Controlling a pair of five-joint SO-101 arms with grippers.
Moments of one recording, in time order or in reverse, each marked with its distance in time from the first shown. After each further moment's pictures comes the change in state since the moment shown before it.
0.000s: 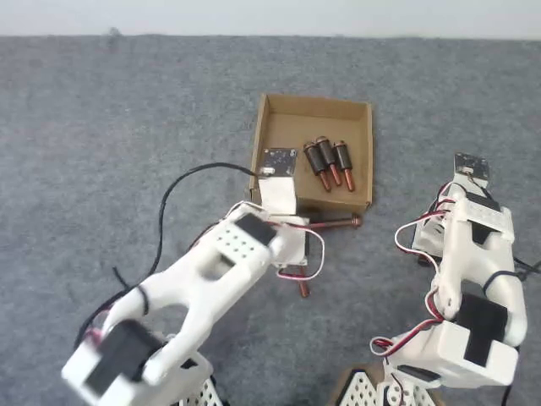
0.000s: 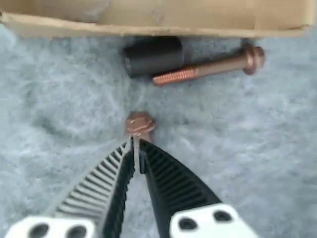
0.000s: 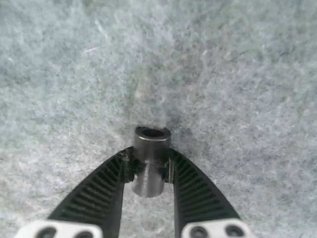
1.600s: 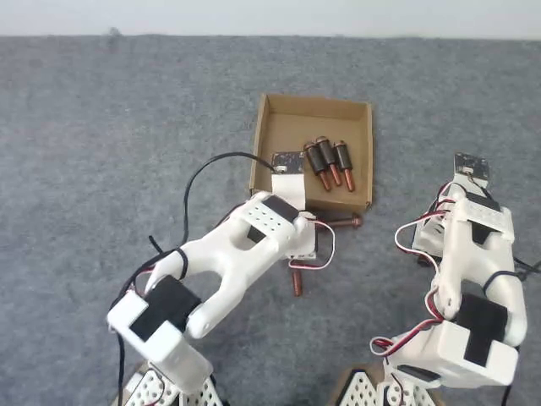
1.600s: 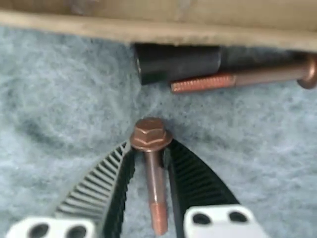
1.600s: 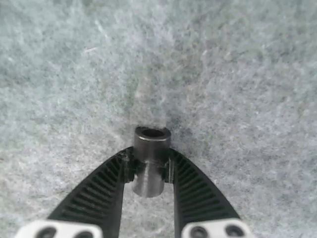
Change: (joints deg) left arm -0.4 18.8 -13.1 5.6 2.5; right arm 0.0 0.0 0.0 0.0 0.0
